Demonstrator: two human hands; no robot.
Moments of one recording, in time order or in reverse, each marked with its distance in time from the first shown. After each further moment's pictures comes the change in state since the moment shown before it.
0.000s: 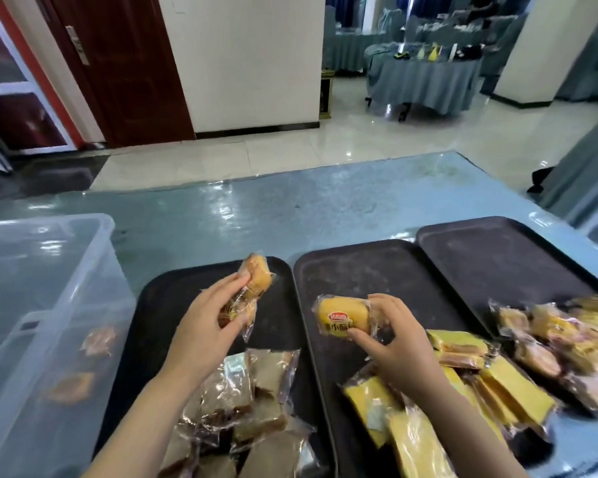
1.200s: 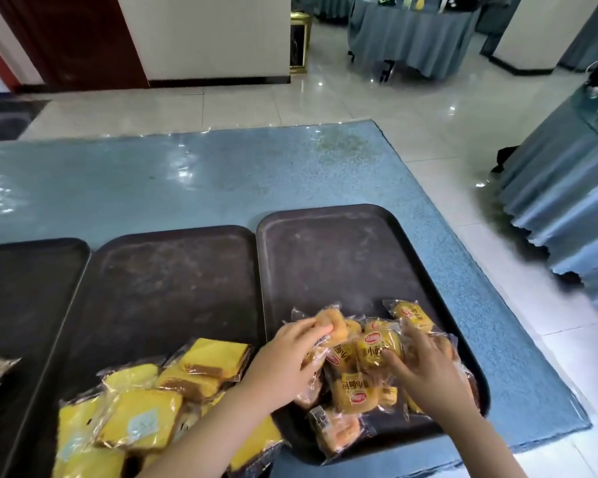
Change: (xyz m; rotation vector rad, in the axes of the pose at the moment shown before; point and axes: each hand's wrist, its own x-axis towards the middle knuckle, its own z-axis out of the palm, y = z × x) left_hand 0.055 0.293 0.512 0.215 -0.493 0.089; right_hand 0.015 0.431 -0.338 -0.350 -0.220 0.399
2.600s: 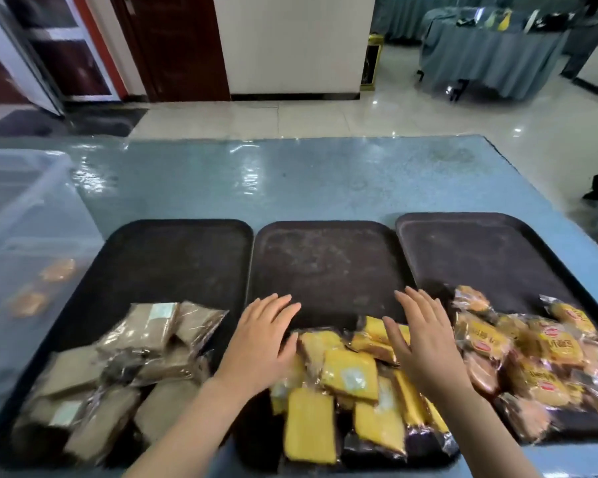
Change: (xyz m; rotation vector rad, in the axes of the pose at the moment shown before) left_hand -0.219 -0.219 -0.154 0.347 0.241 -0.163; right_hand -0.085 -0.288 0.124 -0.073 0.183 -0.408
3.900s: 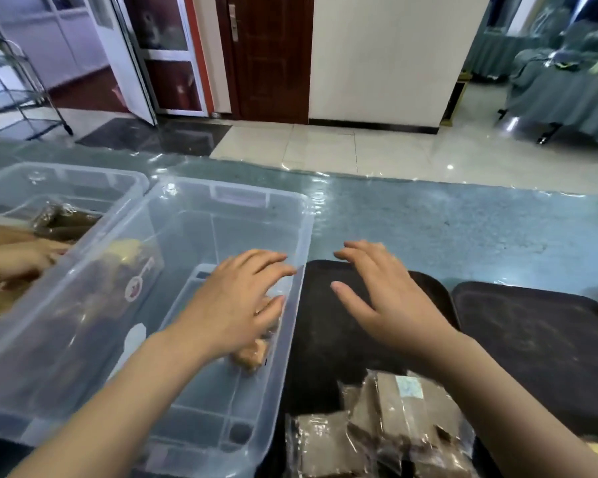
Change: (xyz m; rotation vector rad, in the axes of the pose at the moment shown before) left_hand -0.086 -0.442 -0.274 0.037 0.194 0.041; right_hand 0.134 -0.541 0.099 0.093 -0.122 -0.541
